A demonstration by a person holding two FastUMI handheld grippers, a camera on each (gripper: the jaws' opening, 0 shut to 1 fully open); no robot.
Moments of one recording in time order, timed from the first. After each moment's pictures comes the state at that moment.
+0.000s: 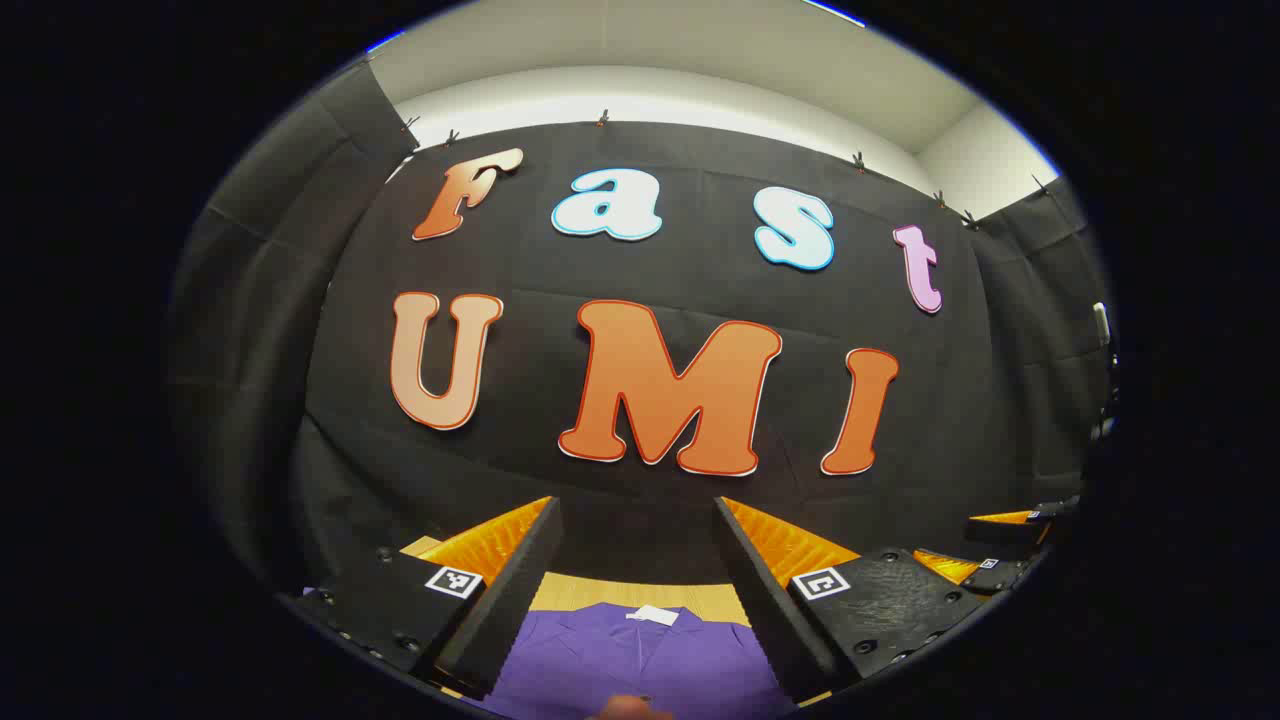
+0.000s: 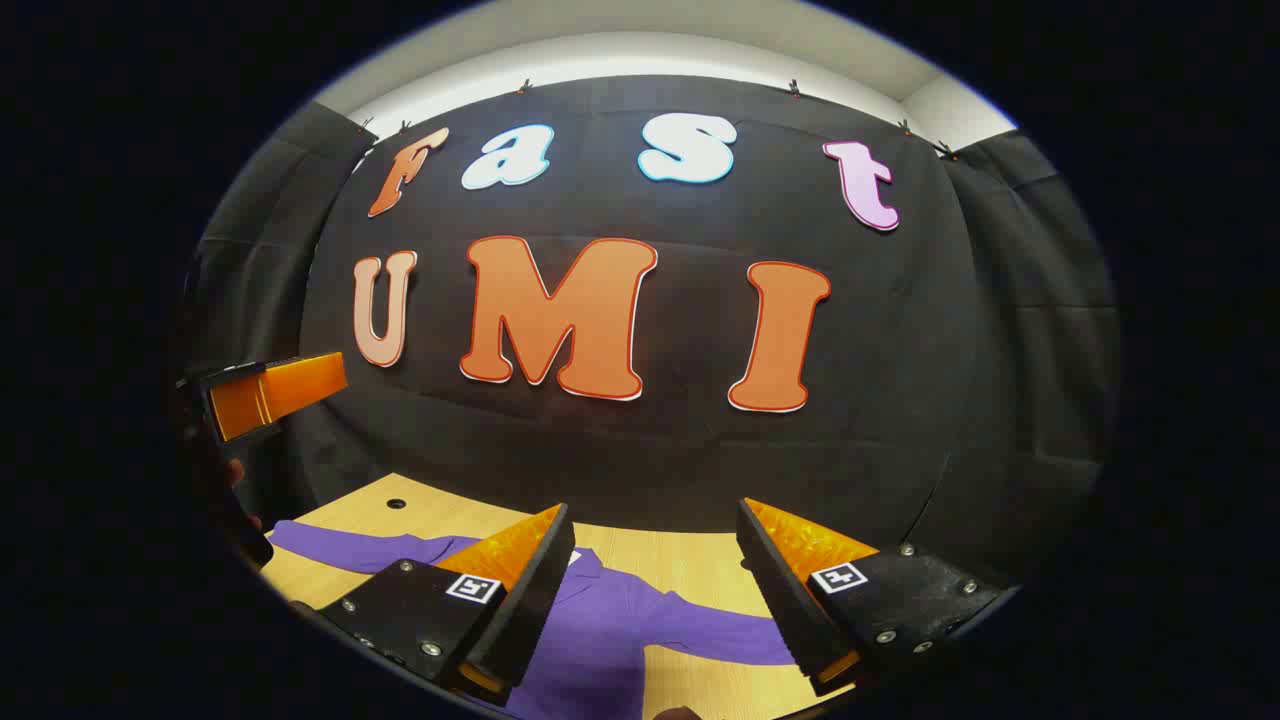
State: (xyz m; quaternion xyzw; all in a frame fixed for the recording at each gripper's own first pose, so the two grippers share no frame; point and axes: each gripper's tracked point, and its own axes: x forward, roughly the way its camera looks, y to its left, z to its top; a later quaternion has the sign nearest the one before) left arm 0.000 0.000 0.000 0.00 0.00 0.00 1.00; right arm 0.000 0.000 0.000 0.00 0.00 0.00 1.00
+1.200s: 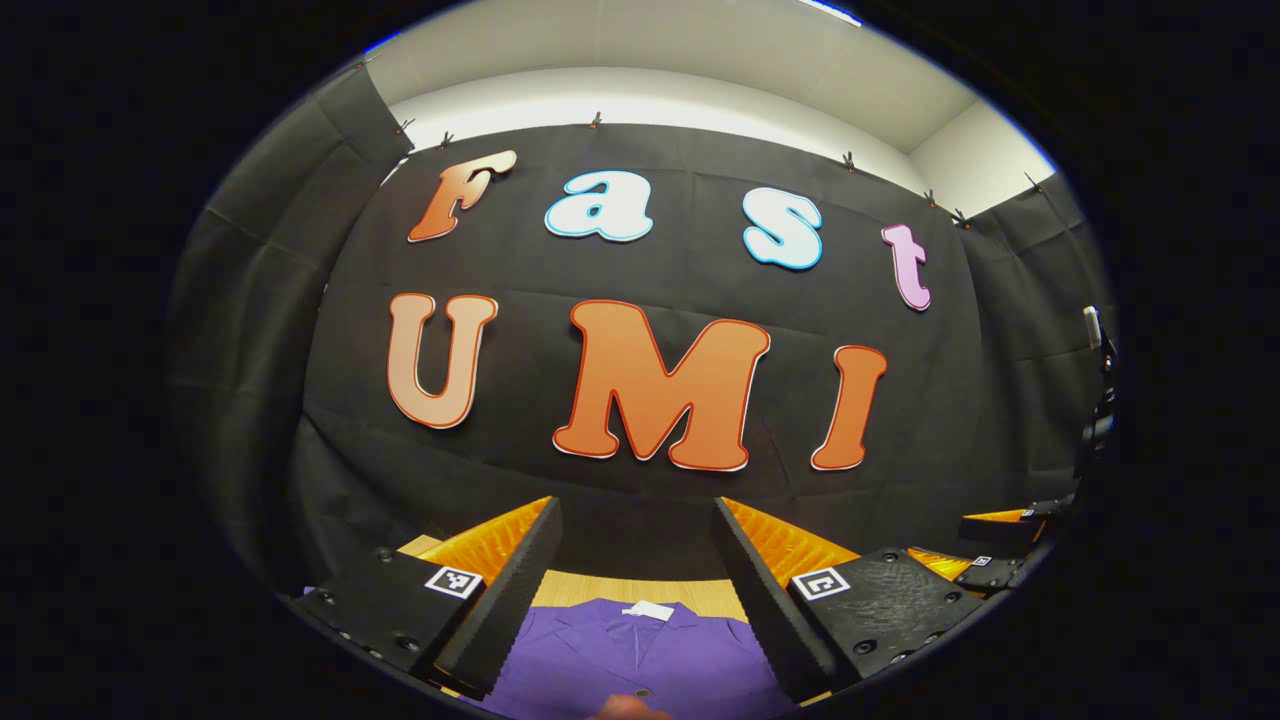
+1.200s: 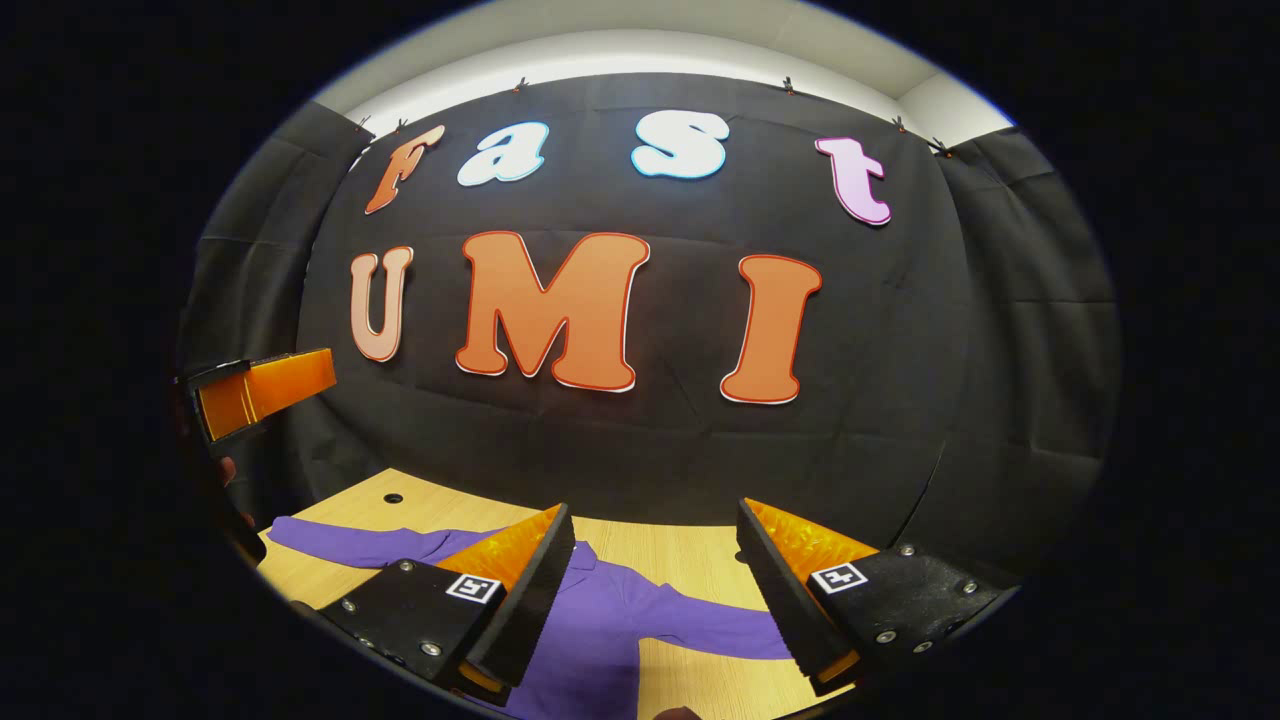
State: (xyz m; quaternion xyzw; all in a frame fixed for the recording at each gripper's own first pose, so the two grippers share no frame) left arm -0.015 -0.010 -0.005 0.01 0.00 -0.01 1.00; right arm -0.010 -0.011 -0.012 0.00 0.01 -0.01 1.00
